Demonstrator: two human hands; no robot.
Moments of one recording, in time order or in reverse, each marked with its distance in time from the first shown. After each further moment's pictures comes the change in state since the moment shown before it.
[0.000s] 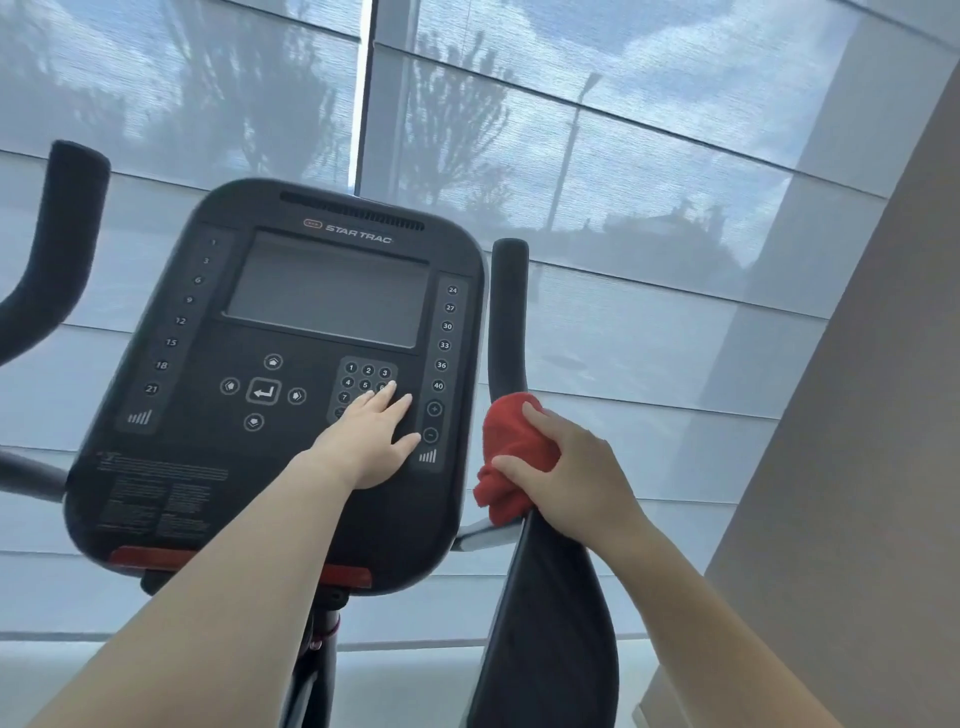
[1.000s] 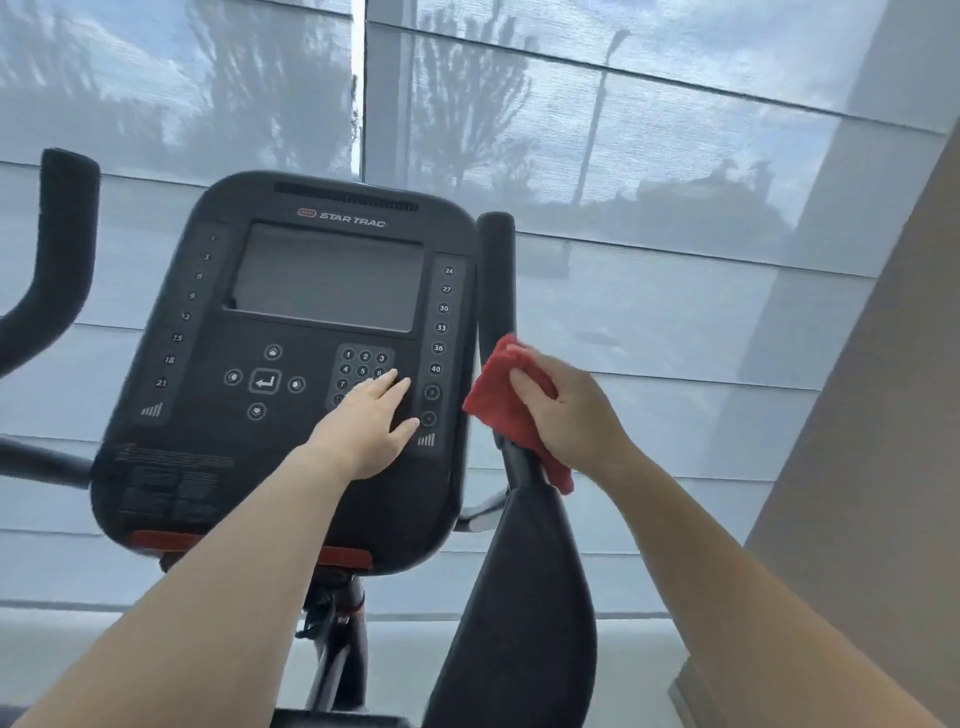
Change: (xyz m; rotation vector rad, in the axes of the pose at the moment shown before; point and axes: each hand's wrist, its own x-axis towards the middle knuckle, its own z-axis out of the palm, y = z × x) left_hand -0.007 0.009 0.002 0.037 0.083 0.000; right_hand 0.035 0.006 -0.011 0.292 -0.031 -0.123
